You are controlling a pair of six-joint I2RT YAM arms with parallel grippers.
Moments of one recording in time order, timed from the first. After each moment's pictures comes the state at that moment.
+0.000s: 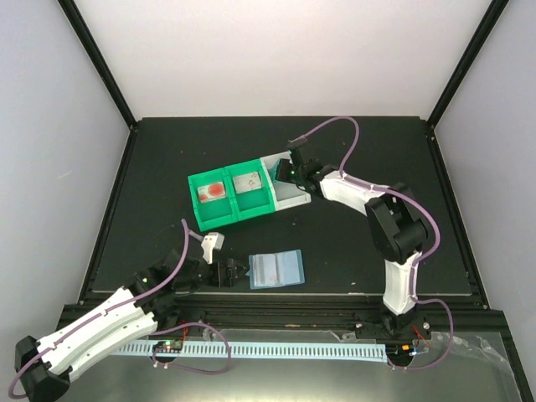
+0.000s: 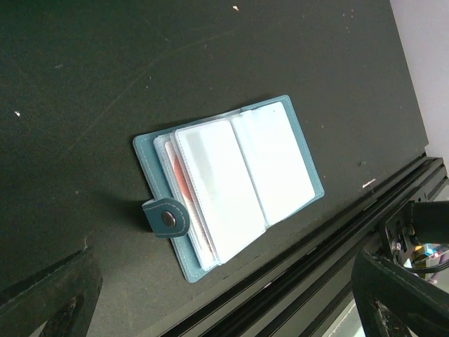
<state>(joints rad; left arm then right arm) -0.81 0.48 0.30 -0.48 0.18 -0.80 0.58 1.94 1.34 -0.09 -0.01 0.65</state>
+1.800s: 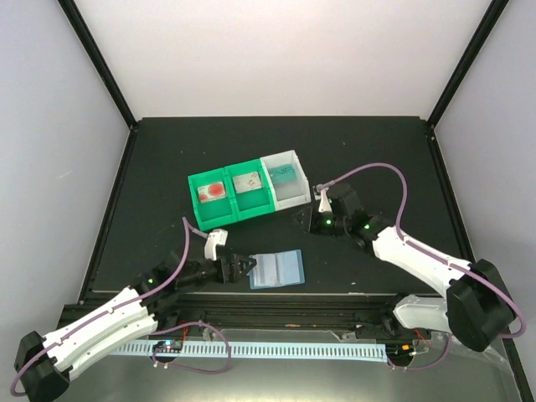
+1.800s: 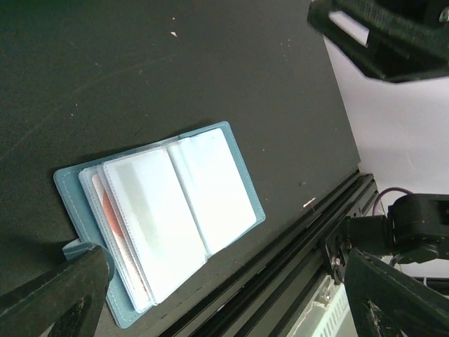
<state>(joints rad) -0.81 0.51 0.23 -0.22 0.26 -0.89 0.62 1.24 0.72 -0.15 -0.32 0.74</state>
